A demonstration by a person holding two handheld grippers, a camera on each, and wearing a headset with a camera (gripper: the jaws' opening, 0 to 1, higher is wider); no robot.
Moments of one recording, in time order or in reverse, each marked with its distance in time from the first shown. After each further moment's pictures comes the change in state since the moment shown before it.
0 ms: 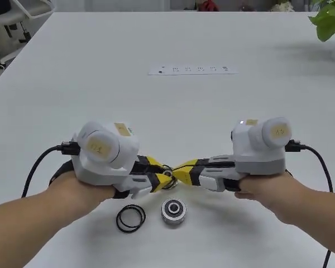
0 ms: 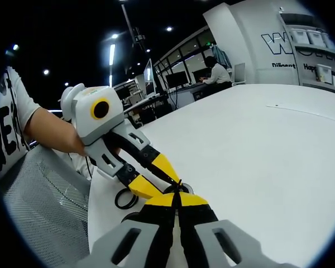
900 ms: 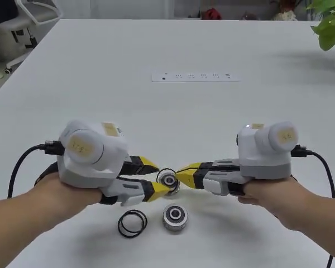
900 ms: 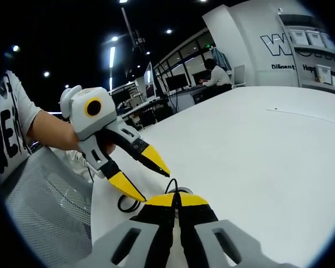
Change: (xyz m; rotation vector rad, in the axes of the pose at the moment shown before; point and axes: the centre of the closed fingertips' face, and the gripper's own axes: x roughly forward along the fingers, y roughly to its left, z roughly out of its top) left arm -0.029 -0.006 0.009 0.005 -0.028 -0.028; right arm -0.005 0.002 0.009 0.003 -0.018 0.003
